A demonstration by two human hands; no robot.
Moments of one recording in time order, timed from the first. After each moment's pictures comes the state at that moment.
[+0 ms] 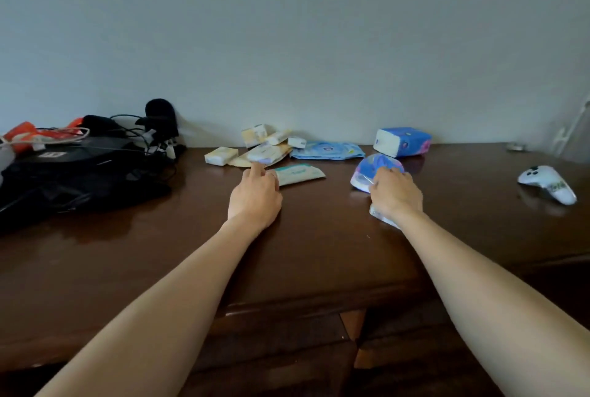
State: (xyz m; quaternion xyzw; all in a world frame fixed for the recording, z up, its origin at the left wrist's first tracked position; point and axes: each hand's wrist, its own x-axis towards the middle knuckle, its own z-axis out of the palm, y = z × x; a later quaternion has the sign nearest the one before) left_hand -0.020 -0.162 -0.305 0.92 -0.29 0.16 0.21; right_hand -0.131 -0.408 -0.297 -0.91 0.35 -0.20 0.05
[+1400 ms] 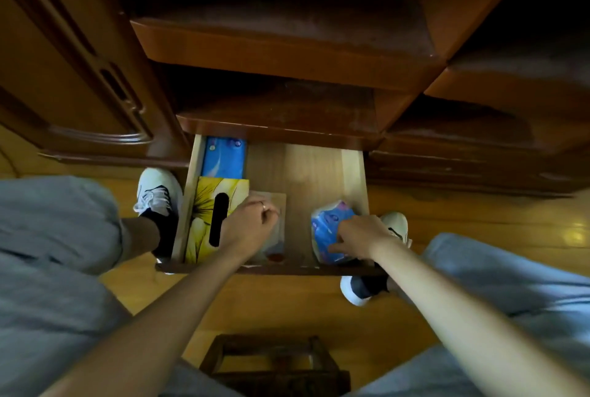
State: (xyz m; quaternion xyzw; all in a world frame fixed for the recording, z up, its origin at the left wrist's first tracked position) left_hand -0.337 0.086 -0.717 0.92 -0.15 -0.15 0.32; right_hand -0.406 -0.160 -0.688 -0.92 -0.02 0.38 -0.06
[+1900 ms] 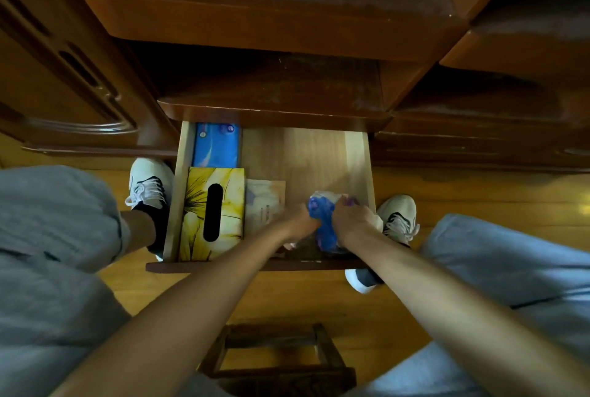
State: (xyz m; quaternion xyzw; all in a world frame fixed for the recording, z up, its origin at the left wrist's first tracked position) left_hand -0.341 -0.003 -0.742 0.82 -0.14 -0.48 0.29; right_hand -0.389 -0.138 -0.736 -0.88 0.18 0.43 -0.07
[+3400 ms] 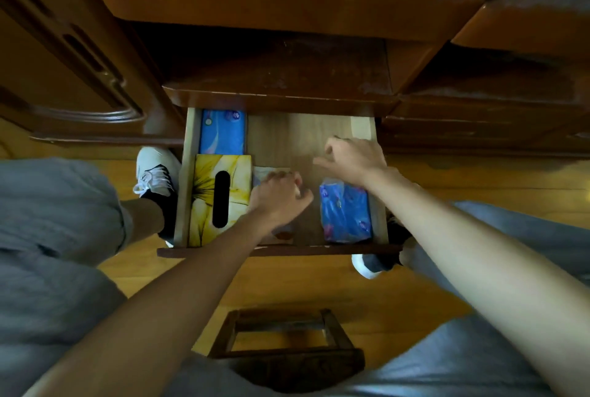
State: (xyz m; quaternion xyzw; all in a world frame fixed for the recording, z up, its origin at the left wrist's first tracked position) left_hand -0.323 0.034 -0.746 0.94 -0.22 -0.19 0.19; right_hand -0.322 -0.149 -0.676 -0.98 0.08 0.19 0.05
